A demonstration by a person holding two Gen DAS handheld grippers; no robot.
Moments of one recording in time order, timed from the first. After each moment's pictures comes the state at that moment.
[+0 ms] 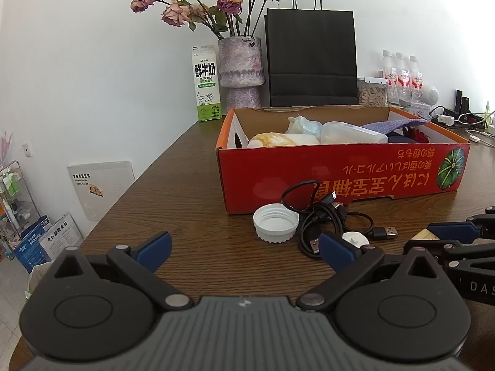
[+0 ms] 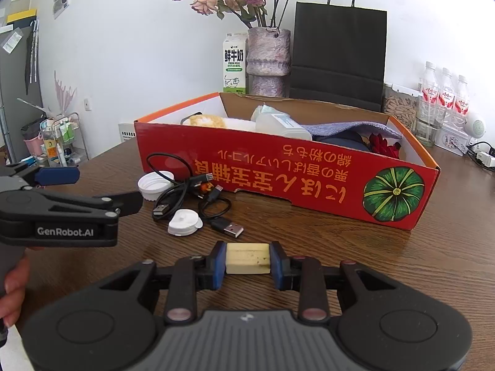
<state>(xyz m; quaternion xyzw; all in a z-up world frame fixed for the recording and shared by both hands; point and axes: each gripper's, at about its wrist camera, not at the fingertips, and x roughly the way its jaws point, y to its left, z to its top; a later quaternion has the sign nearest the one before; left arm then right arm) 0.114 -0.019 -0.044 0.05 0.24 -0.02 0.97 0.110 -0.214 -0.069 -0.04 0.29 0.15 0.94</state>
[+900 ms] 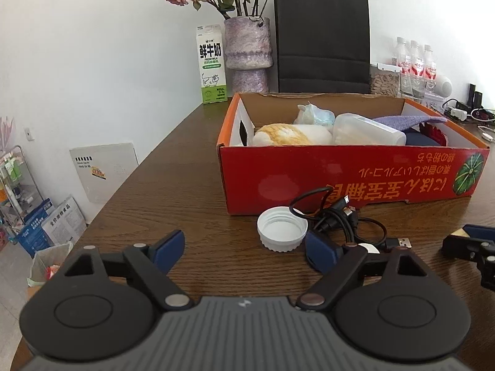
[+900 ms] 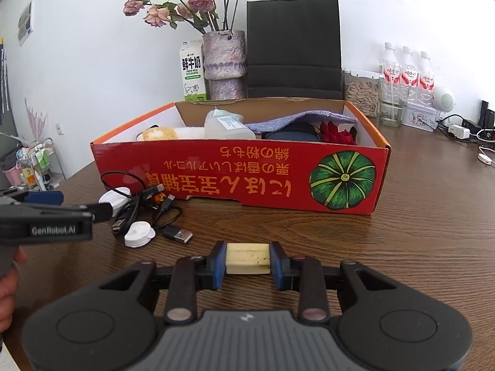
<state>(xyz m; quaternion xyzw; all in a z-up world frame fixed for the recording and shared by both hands) 0.145 -0.018 -0.037 0.03 0.29 -0.01 0.96 0.115 -0.245 -0.070 0.01 0.29 0.09 0.95</state>
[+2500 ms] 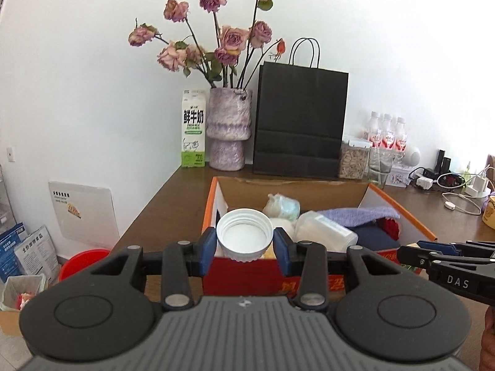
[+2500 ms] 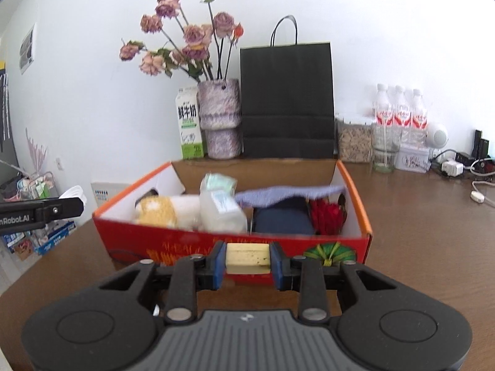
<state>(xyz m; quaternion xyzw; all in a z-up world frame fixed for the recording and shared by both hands) 0.135 -0.019 0.045 -0.01 0.18 -0.06 0.98 0.137 -0.257 -0.006 0.03 0.21 0.08 0.97</state>
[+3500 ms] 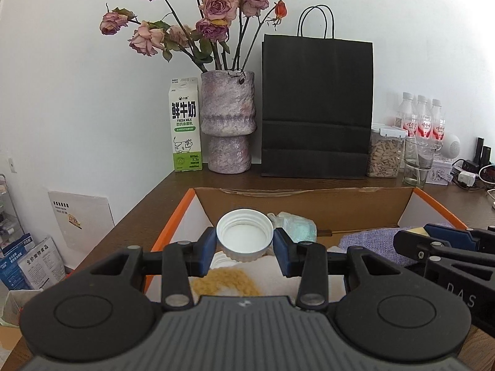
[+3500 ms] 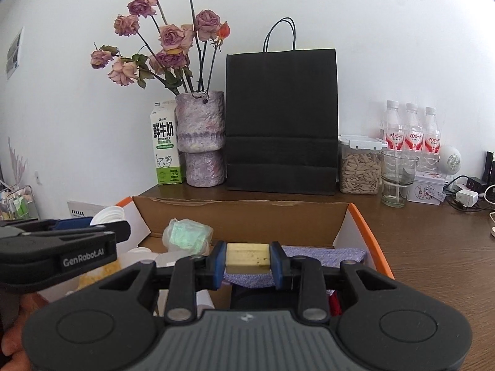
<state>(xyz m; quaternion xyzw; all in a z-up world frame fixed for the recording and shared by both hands) 0.259 -0.080 0.004 0.01 0.20 -0.01 0.98 0.248 -0.246 -0.023 0.02 0.19 0.06 0.98</state>
